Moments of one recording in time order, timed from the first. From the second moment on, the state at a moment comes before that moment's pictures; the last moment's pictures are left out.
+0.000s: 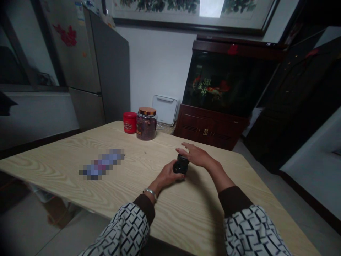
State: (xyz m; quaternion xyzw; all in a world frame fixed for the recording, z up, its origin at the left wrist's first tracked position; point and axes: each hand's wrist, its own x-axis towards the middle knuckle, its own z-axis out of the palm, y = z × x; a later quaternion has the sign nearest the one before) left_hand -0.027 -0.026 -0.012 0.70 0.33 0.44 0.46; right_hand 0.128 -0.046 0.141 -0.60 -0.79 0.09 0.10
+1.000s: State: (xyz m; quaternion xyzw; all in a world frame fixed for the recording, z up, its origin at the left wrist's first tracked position) left_hand -0.025 -0.027 -0.013 0.69 0.32 0.44 0.47; right_hand 0.123 -0.053 0.134 -0.56 -0.83 0.03 0.00
